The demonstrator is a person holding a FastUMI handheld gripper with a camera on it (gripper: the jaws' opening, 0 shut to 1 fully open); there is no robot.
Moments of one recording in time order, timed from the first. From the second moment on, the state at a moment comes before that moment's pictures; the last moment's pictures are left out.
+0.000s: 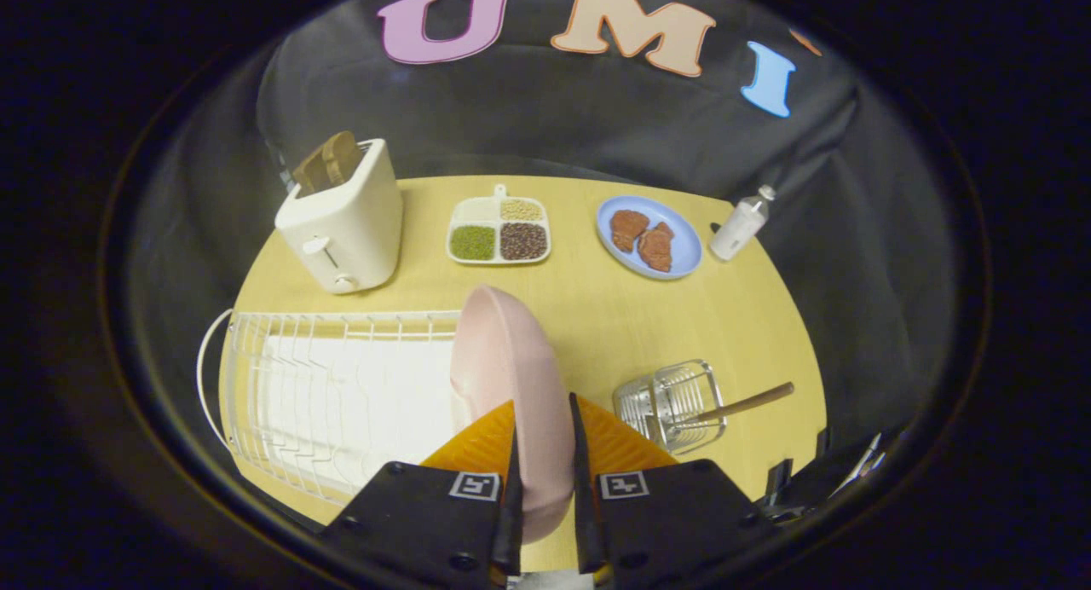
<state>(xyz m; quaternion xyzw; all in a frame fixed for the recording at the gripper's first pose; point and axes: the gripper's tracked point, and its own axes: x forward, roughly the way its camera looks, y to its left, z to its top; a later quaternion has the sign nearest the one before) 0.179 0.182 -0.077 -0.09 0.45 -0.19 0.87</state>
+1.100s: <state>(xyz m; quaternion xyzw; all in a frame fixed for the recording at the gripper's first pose) 0.206 0.210 0.036 -0.19 0.29 -0.16 0.92</state>
